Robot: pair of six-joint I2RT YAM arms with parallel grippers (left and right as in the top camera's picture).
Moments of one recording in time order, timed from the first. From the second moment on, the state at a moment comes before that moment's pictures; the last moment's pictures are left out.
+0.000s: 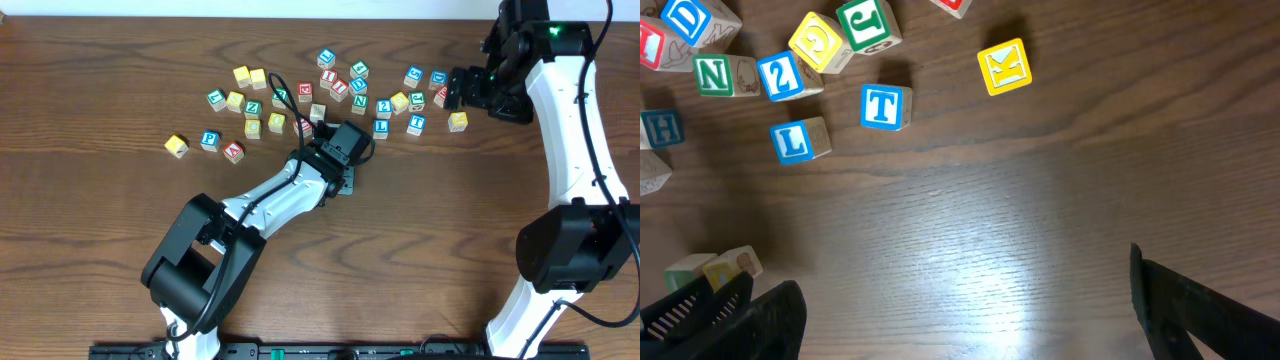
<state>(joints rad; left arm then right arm) -0.66 1.93 1.22 -0.49 -0.19 -0.56 0.02 1.98 1.99 -1.36 -0.08 0.23</state>
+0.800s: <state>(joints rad) -0.28 1.94 1.91 -0.96 -0.11 -0.30 0.02 1.98 1.99 -1.35 -0.07 0.23</state>
